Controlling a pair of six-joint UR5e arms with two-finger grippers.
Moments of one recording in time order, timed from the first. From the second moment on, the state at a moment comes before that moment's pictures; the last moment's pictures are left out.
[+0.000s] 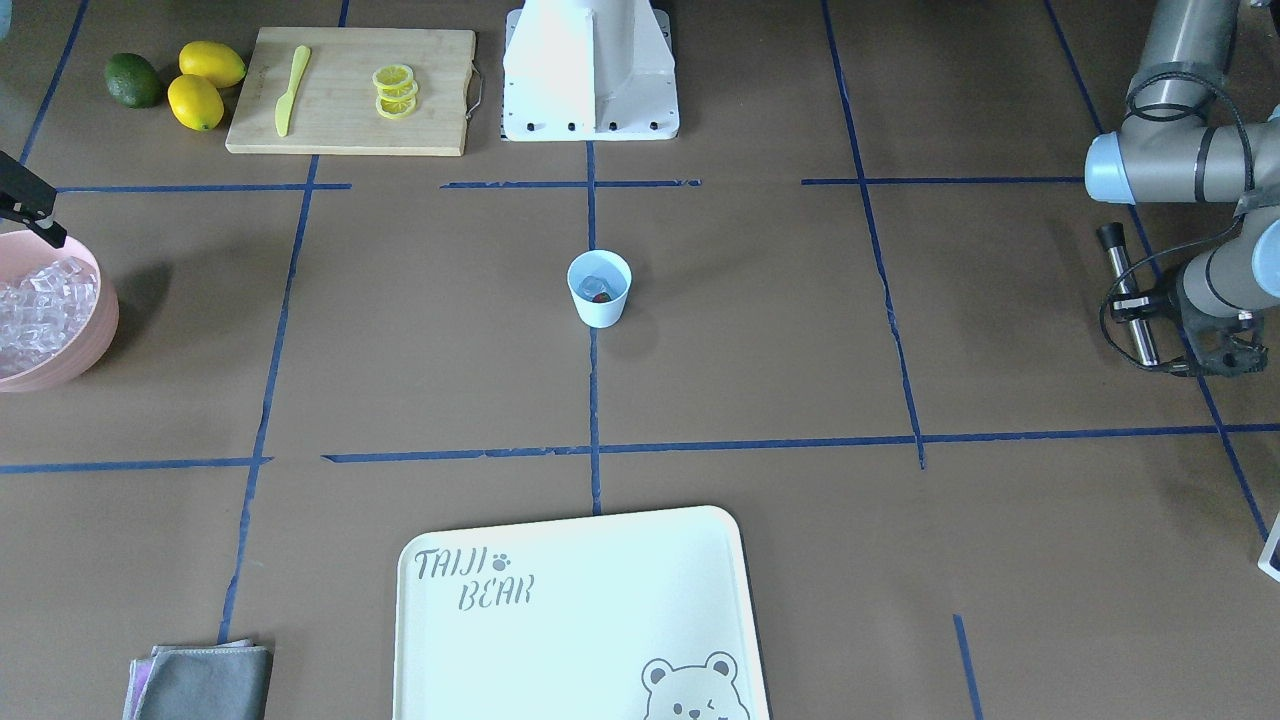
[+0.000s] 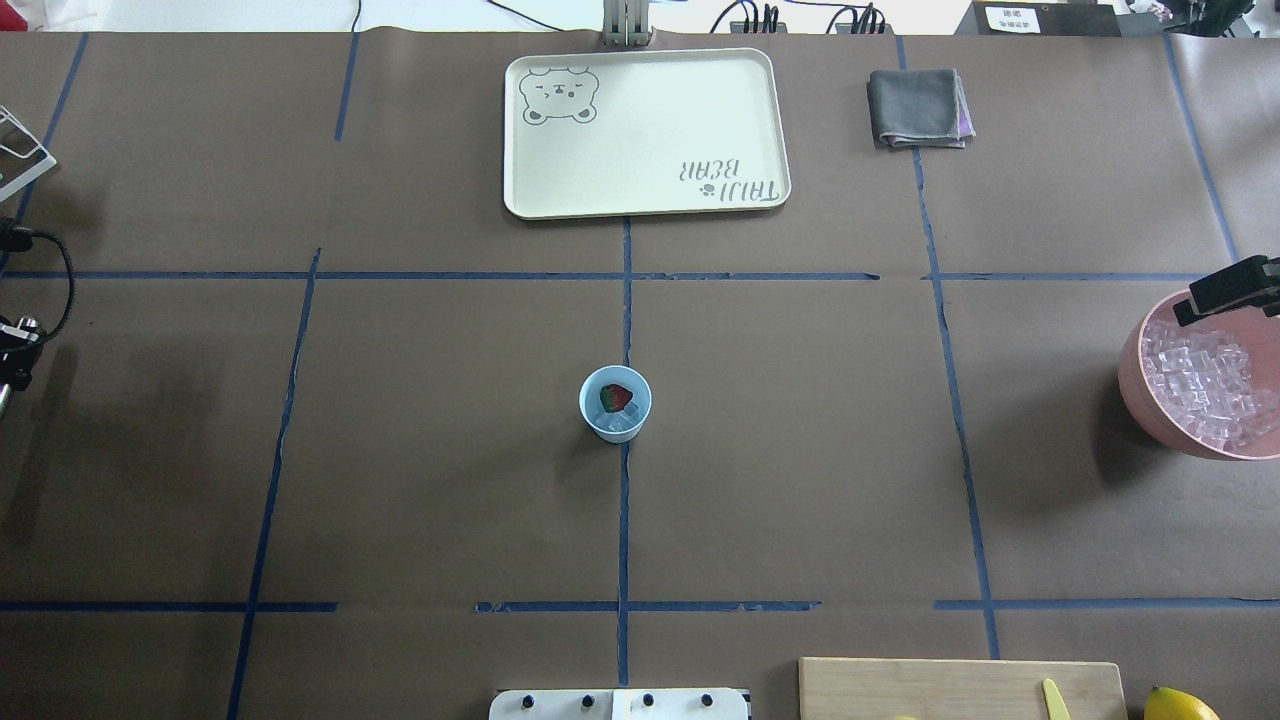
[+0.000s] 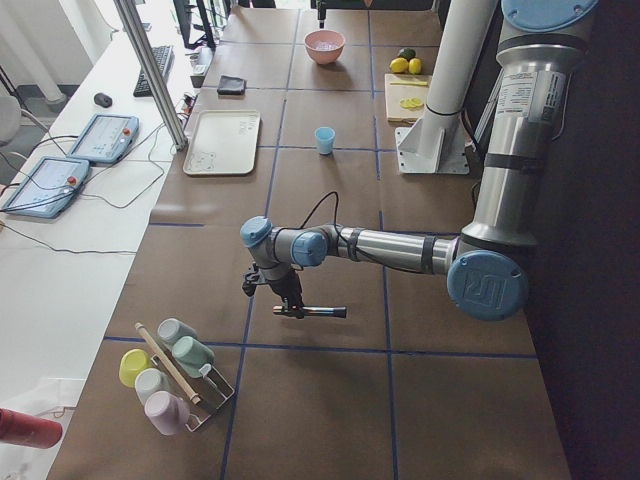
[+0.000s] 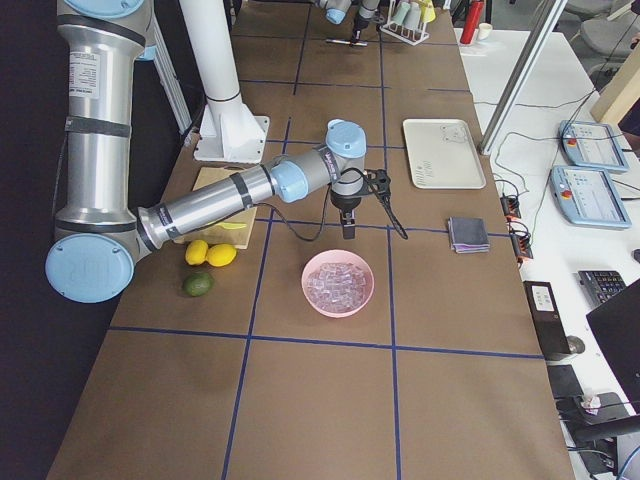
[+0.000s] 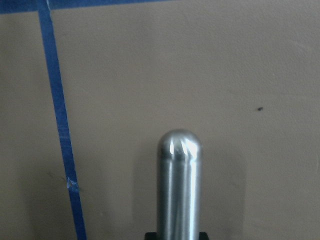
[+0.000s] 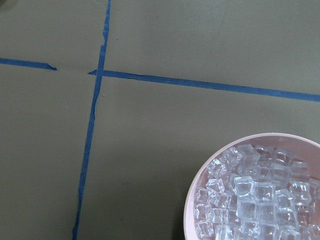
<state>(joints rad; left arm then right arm) -1.08 -1.69 -1.48 -1.54 -2.20 -0.37 1.19 -1.66 2.06 -1.50 2.31 0.47</state>
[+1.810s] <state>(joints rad) -1.12 -1.69 -1.53 -1.57 -2.21 -0.37 1.20 -1.66 2.08 -1.50 2.32 0.46</state>
